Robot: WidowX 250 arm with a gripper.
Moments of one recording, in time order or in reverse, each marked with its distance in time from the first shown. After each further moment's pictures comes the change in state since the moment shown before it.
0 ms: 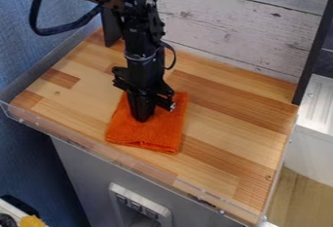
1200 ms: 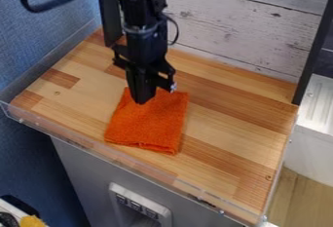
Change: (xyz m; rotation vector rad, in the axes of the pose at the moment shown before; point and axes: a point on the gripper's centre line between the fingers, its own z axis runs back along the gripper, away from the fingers) arm -0.002 -0.003 0.035 -0.004 0.017 -0.073
